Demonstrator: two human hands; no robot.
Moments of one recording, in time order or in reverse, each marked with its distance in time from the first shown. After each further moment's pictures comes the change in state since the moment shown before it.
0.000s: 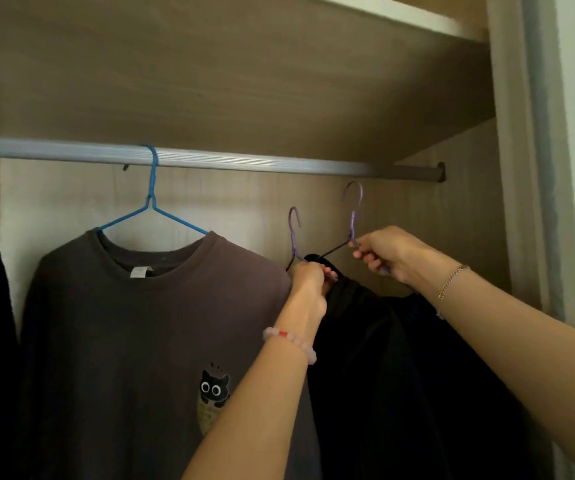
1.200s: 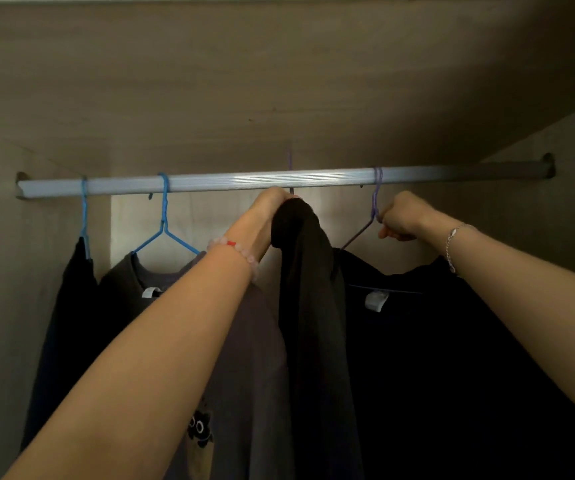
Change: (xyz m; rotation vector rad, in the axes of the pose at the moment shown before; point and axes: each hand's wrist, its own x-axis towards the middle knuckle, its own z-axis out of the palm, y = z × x) left_hand -0.009 0.167 -0.018 0.626 0.102 0.306; right_hand 0.080 -0.063 0.039 -0.621 -0.031 -0.268
